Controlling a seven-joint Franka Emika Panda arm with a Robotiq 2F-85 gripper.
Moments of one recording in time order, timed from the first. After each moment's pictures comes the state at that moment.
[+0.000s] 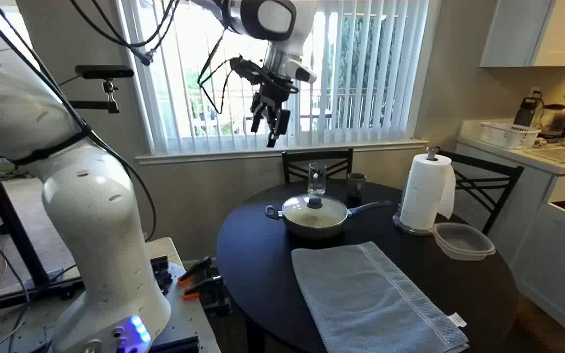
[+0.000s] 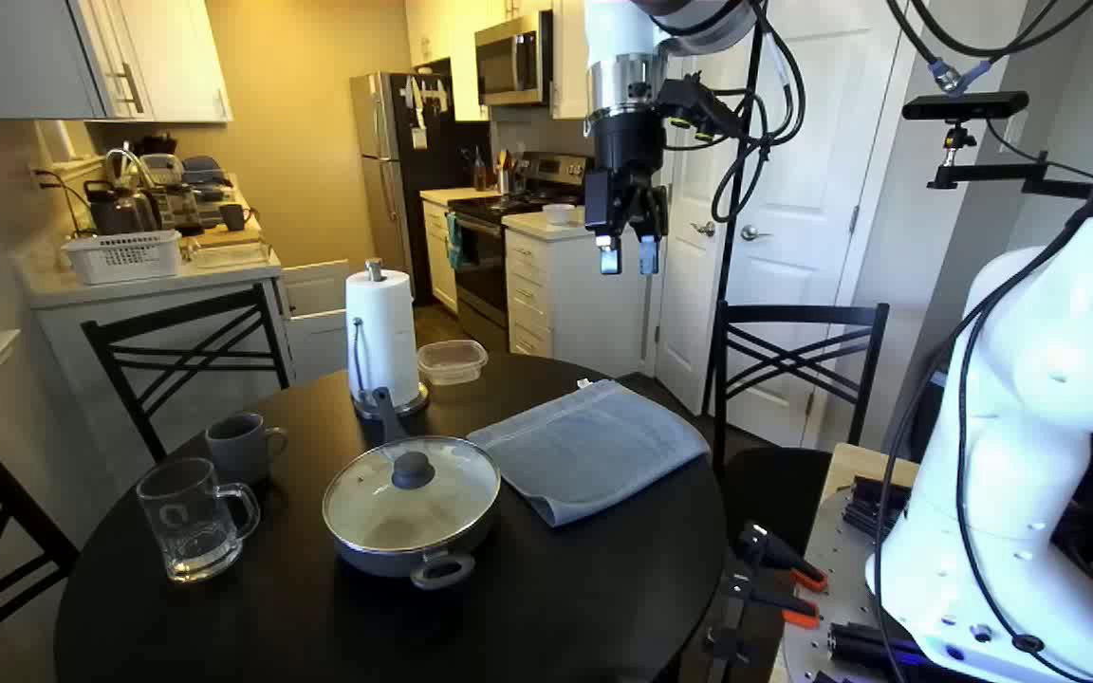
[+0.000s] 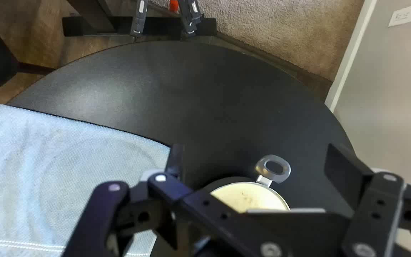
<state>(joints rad) 0.07 -0.42 -0.02 -2.32 0.21 1.70 0.04</state>
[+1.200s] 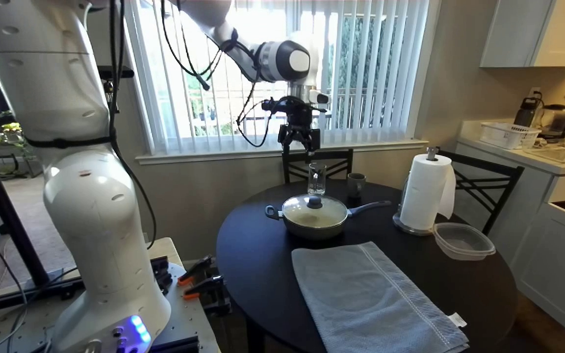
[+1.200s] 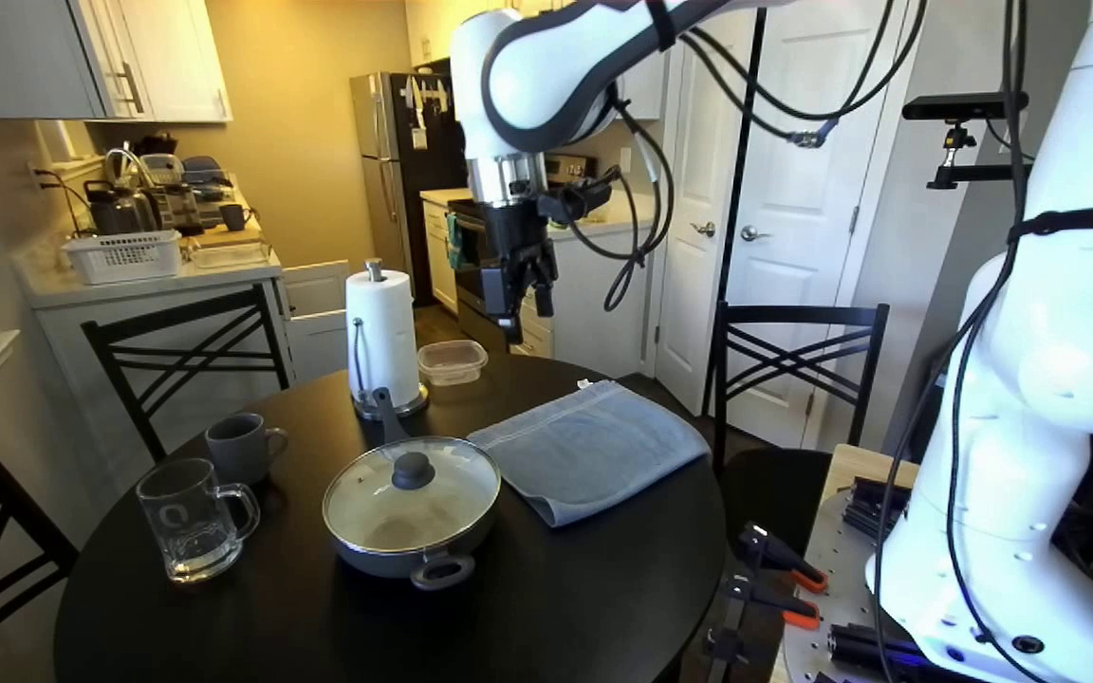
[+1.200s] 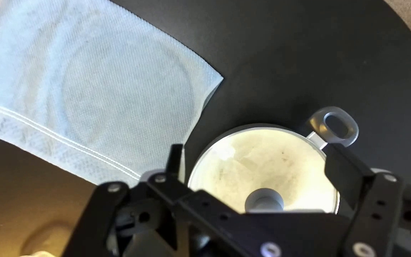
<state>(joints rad) 0.10 0.00 0.11 -2.11 -0.06 1.99 0.06</state>
